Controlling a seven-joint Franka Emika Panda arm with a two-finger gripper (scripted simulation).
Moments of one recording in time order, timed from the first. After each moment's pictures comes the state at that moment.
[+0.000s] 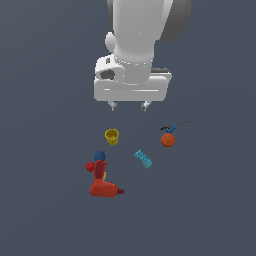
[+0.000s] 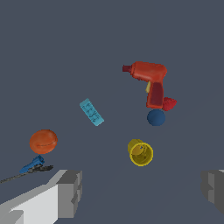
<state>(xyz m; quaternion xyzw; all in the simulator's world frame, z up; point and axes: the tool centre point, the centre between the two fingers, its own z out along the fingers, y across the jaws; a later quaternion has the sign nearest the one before) -0.008 0.003 0.322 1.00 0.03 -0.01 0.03</state>
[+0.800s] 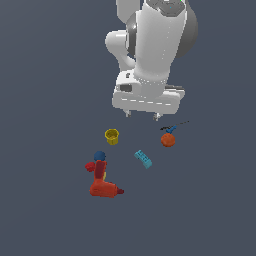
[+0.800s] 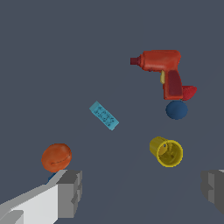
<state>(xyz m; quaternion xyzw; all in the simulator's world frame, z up) -0.010 0.049 0.279 1.00 -0.05 0.00 0.03</state>
